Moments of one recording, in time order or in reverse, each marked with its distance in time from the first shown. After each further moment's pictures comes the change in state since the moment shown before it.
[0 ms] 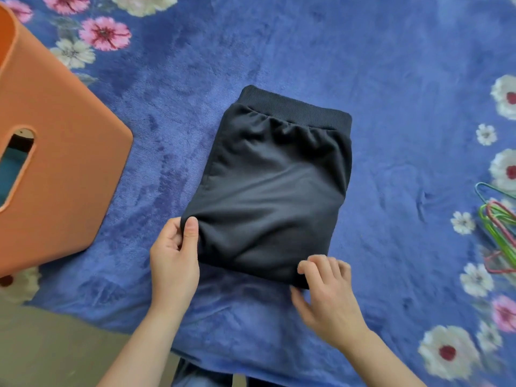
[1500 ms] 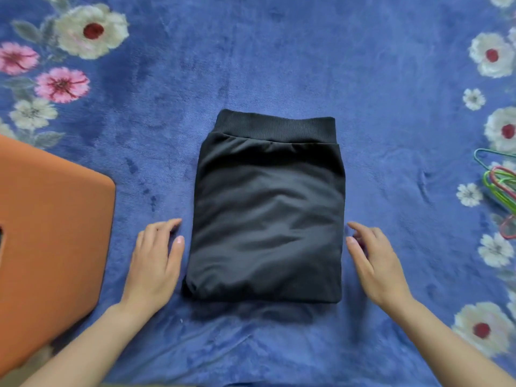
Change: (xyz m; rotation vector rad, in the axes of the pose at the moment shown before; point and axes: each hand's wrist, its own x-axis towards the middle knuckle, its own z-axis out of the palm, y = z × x) left_hand 0.103 -0.032 -0.037 0.776 -0.362 0.439; right_hand 0.023 0.058 -0.007 0.371 0.006 0.758
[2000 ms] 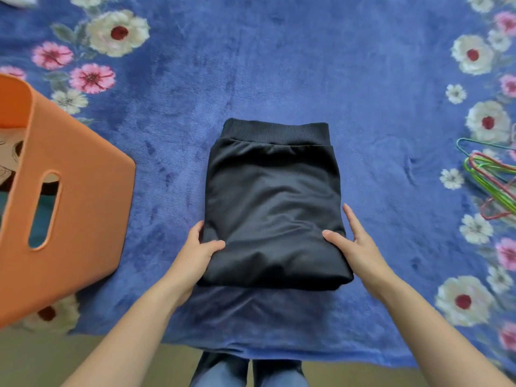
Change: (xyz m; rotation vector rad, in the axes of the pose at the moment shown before) left_hand -0.043 0.066 -0.006 -0.786 -0.368 -0.641; right_hand -0.037 -0.034 -0.008 0.621 -0.265 0.380
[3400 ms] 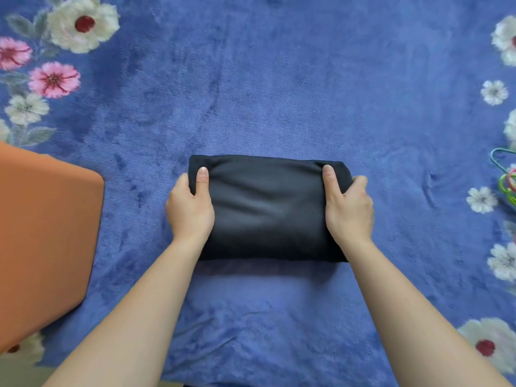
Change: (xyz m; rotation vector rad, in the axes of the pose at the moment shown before) left_hand 0.088 0.084 0.053 0.267 0.682 0.422; right_hand 0.101 -0.076 0.020 -0.336 0.489 -0.095
